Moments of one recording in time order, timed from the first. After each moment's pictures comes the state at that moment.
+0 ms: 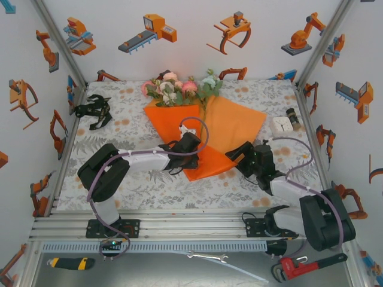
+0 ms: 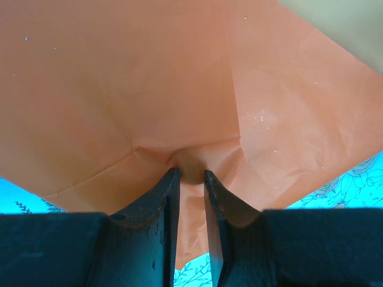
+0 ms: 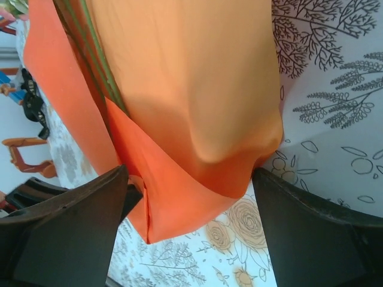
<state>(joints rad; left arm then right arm) -0.94 1.79 1.01 -0.13 -0.16 -0.70 0.31 1.17 0.26 0.31 -0.13 1.05</state>
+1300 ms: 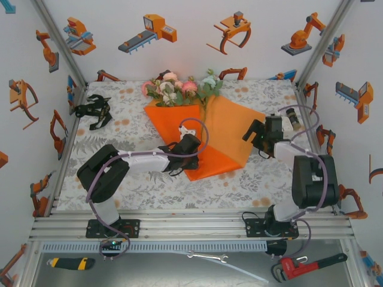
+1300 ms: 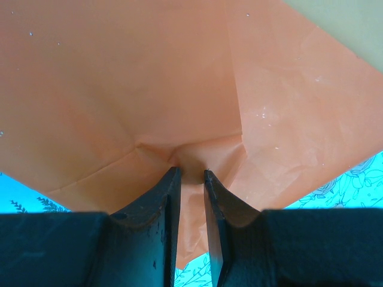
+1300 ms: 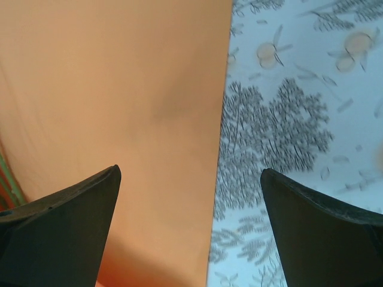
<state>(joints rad) -0.96 1.77 0.98 -0.09 -0.17 -0.71 0.04 1.58 0.76 0.01 -0.06 0.54</state>
